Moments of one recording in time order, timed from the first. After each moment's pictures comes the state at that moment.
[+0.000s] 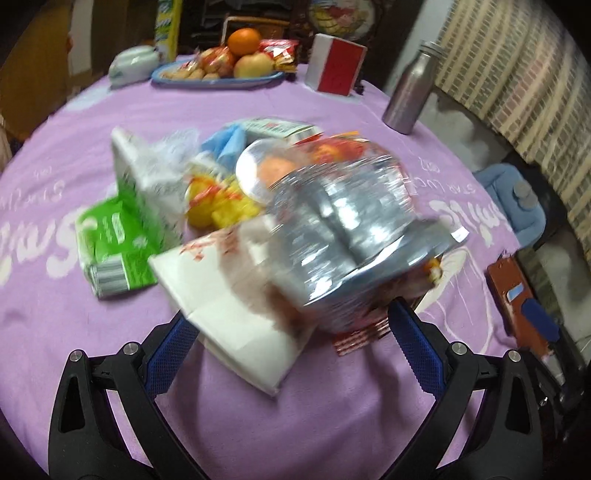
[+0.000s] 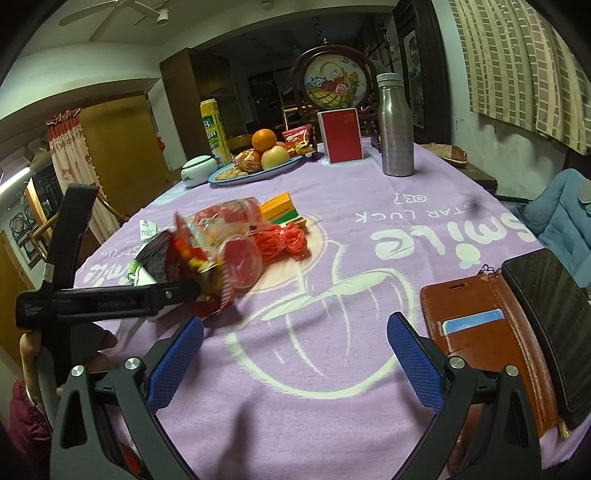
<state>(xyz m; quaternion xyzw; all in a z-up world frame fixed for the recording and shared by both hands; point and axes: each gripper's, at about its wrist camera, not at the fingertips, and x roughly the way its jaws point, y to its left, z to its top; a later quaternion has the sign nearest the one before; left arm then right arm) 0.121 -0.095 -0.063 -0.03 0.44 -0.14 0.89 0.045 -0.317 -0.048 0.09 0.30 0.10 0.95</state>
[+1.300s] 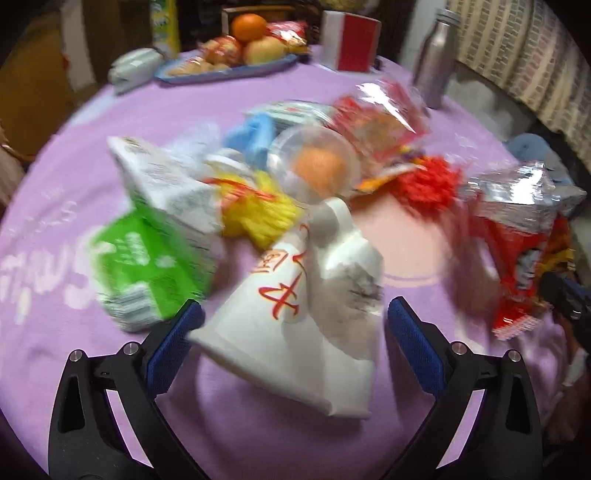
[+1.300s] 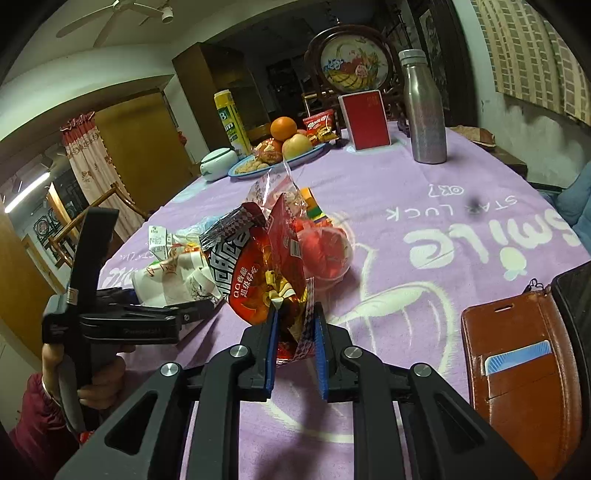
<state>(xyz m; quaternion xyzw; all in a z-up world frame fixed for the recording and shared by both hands) 0.148 -0.088 -0.082 0.02 0.48 -0.13 0.87 0.091 -0.316 -0.056 0.11 0.33 0.16 0.92</state>
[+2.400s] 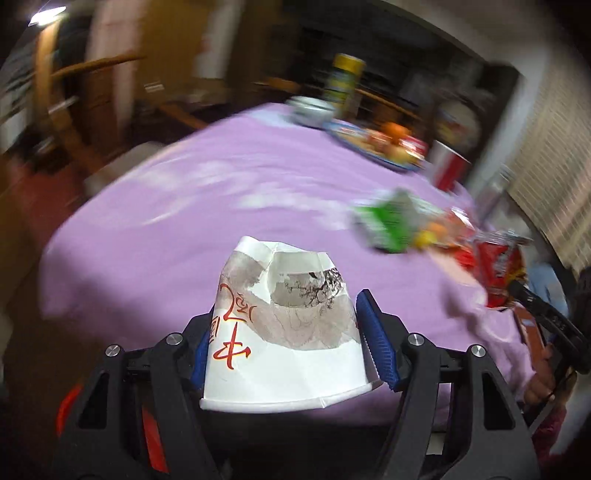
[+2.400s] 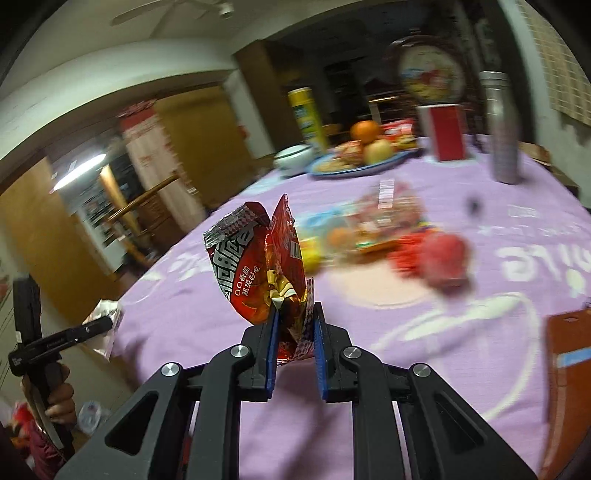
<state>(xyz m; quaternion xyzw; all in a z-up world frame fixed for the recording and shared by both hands) -0.074 0.123 -0.029 -0.17 0.34 0.07 0.92 0.059 -0.245 -0.027 0.09 0.30 0.29 0.90</state>
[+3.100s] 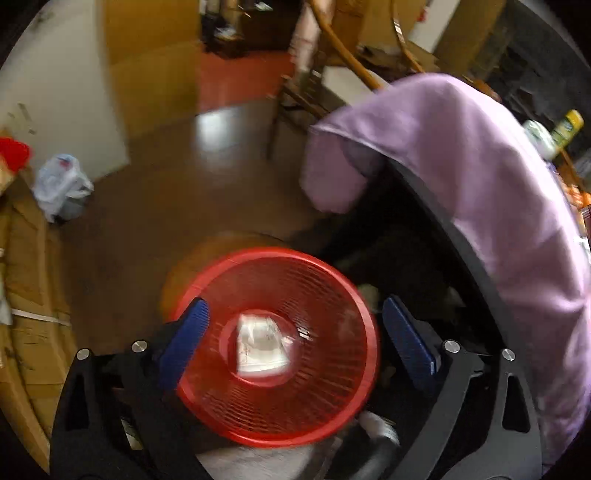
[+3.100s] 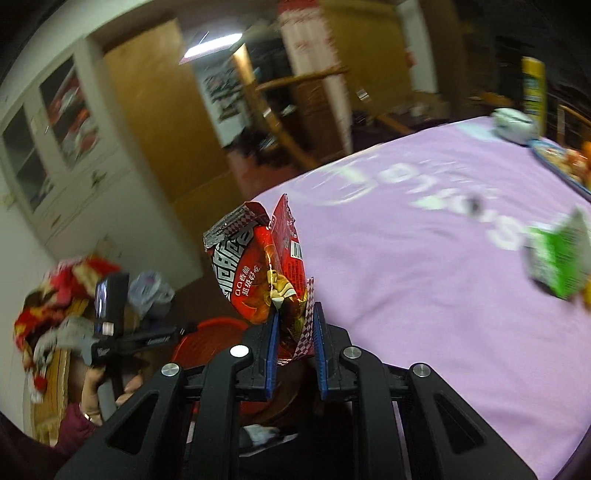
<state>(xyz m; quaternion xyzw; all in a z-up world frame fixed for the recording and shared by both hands) -0.229 0.279 -0.159 -0.31 0.41 0.36 0.78 -0.036 0.031 -0.020 -0.10 0.37 0.53 0.76</state>
